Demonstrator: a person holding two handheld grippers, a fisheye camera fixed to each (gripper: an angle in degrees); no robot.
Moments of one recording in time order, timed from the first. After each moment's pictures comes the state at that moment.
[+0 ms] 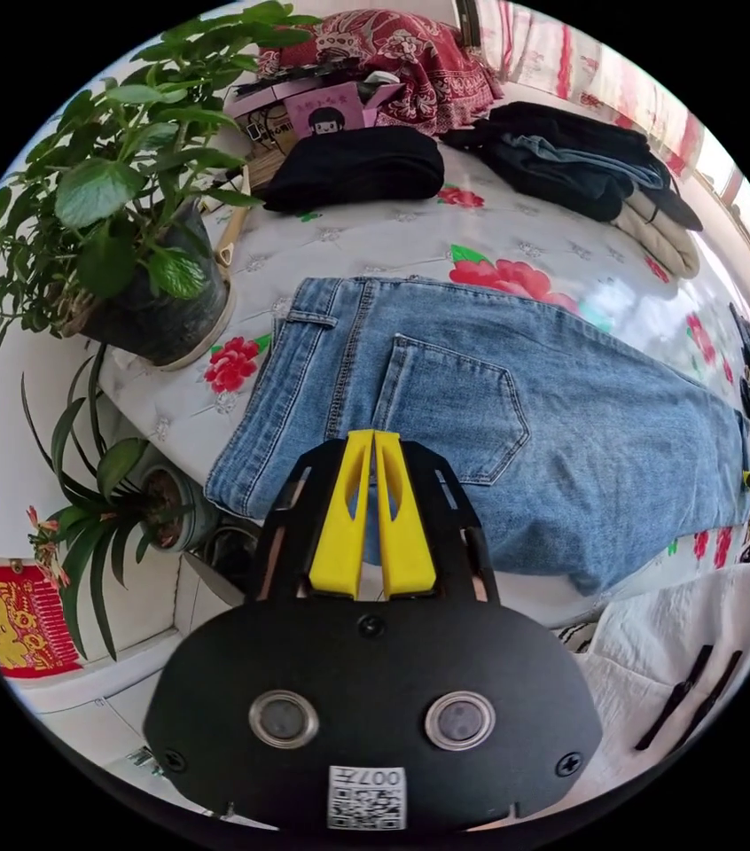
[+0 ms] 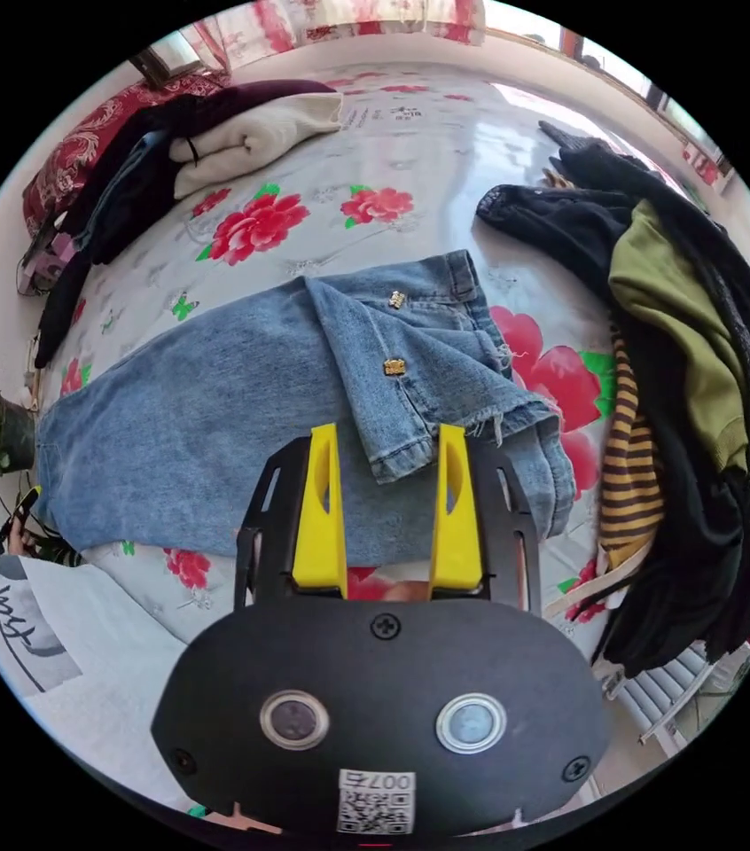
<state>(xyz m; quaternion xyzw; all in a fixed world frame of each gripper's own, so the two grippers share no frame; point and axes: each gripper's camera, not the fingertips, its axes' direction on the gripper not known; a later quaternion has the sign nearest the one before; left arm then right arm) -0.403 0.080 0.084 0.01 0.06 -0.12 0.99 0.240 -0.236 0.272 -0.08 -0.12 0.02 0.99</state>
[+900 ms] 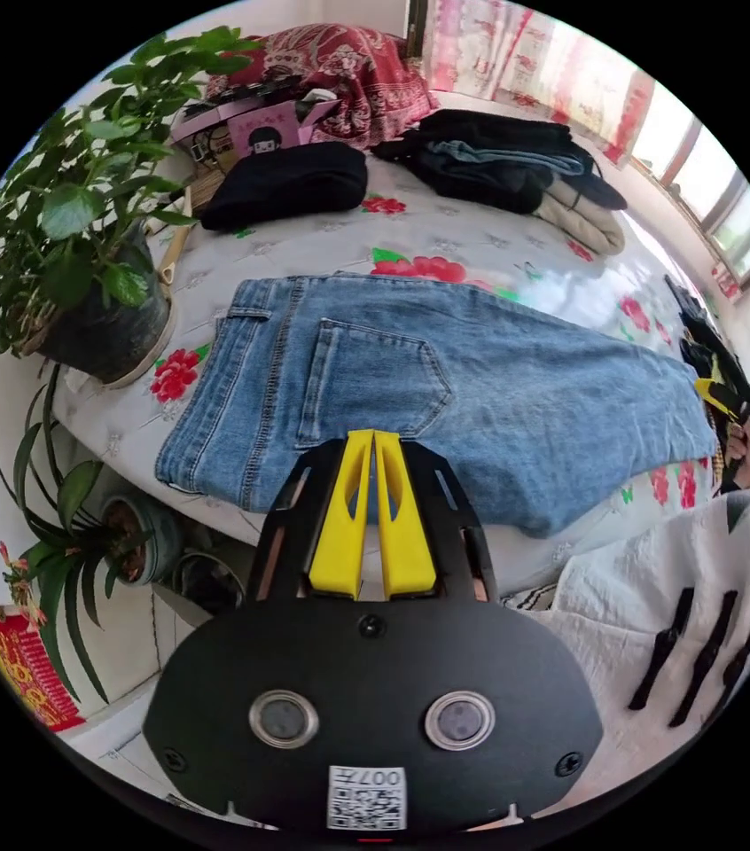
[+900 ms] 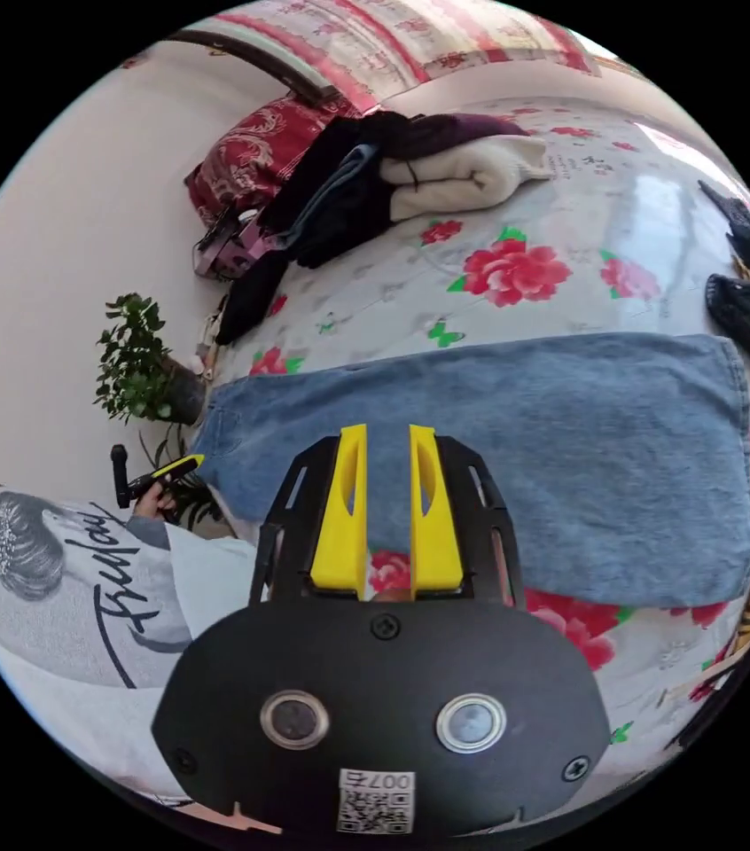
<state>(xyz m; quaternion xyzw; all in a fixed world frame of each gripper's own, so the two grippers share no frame) -0.427 0.125 0.085 0.07 0.14 -0.02 0.99 0.114 -0.161 0.346 -0.01 -0.40 -0.08 0.91</state>
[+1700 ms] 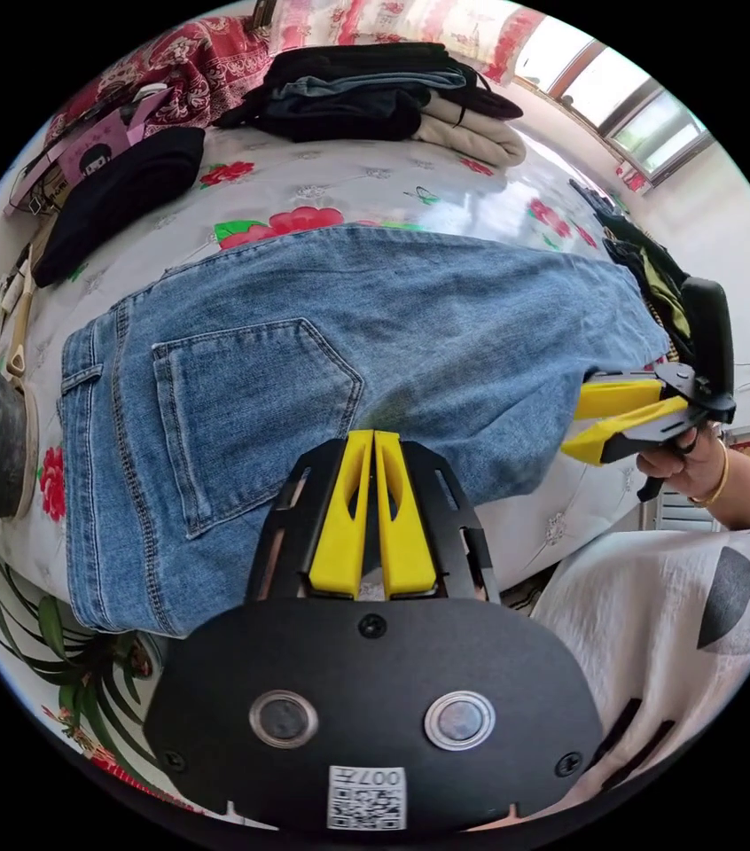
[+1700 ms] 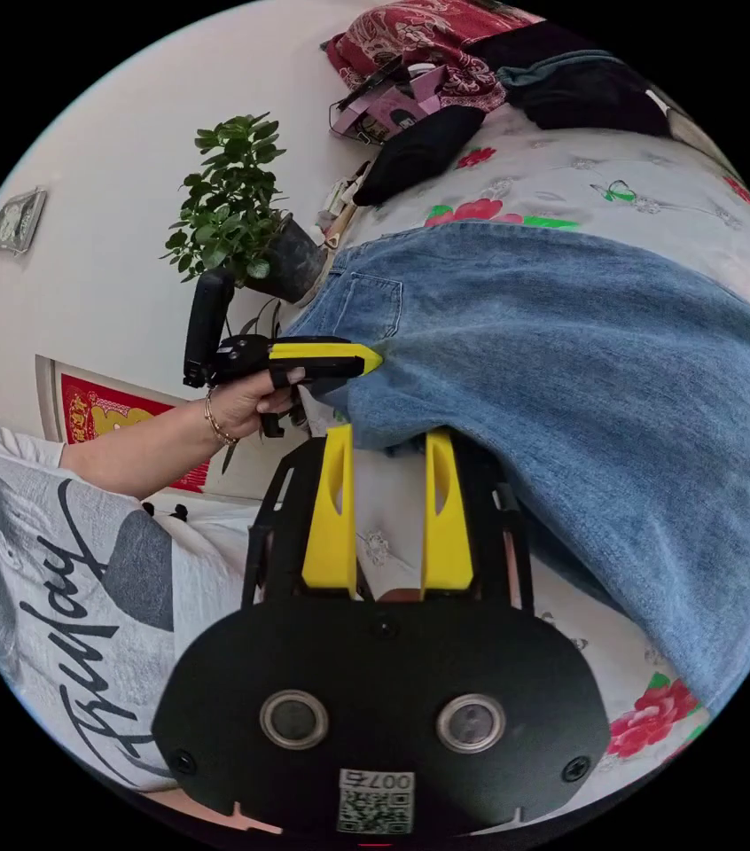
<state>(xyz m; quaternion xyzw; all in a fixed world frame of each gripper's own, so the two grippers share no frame) -0.481 0.104 0.152 0.03 0.24 0.10 0.97 -0.086 -0.011 0.404 -0.09 -0.48 -0.27 0.83</state>
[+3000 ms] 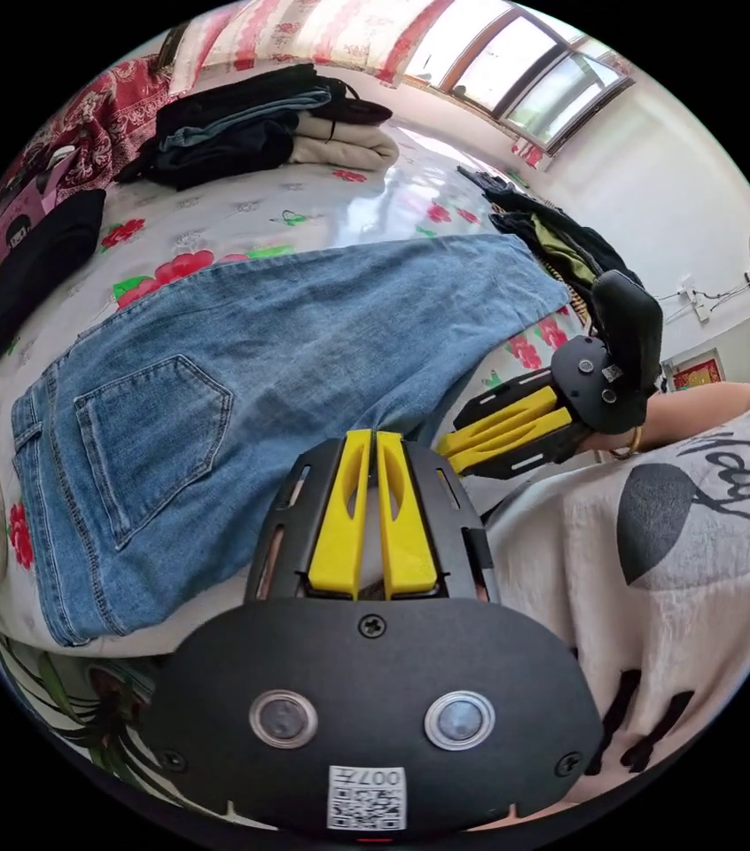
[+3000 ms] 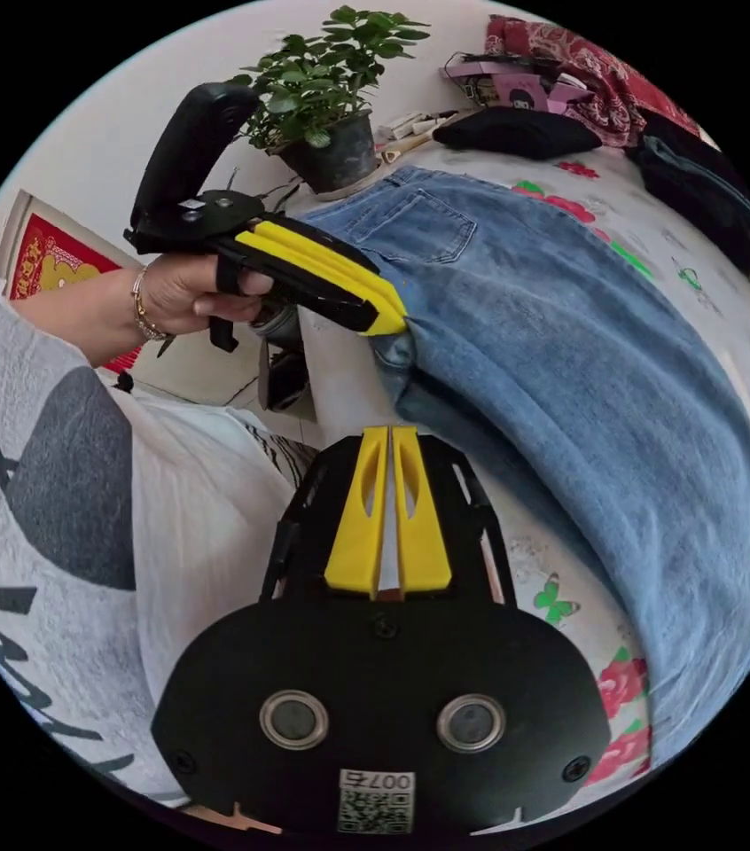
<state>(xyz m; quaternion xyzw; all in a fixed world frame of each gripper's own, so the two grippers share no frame) -0.474 0.155 0.106 0.08 0.32 0.19 0.92 -0.001 0.073 0.339 -0.08 -0.35 -0.43 0.83</state>
